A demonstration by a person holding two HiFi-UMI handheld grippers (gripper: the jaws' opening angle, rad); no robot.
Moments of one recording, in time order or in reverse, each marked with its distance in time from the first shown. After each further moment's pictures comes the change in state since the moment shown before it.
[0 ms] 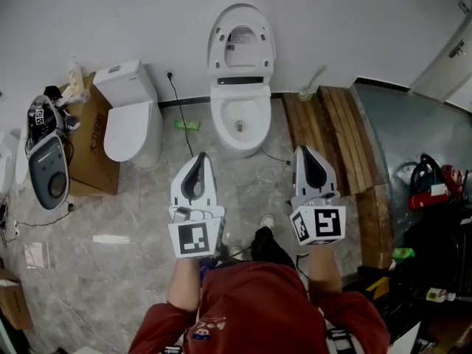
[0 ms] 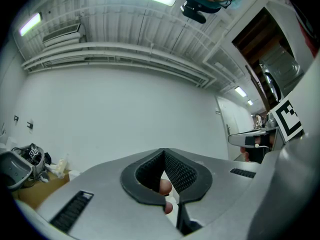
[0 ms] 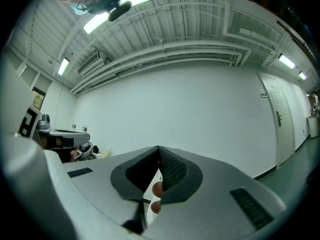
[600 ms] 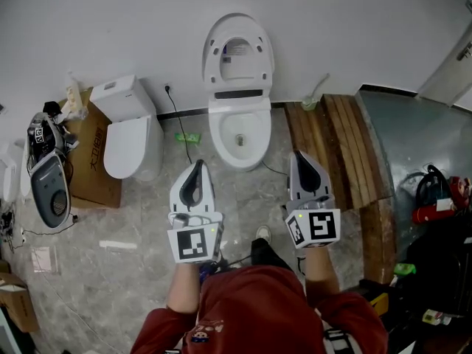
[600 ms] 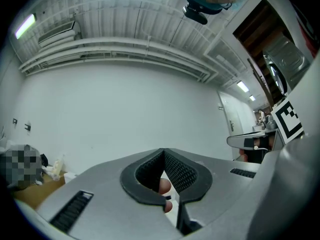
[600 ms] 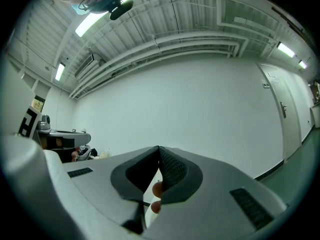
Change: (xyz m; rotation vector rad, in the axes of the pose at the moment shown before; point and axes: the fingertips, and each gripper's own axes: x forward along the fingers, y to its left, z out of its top) left arm 0.100 -0.012 -0.015 0.023 0.033 0.020; right arm 0.085 -0.061 -0.021 0.052 0.002 0.030
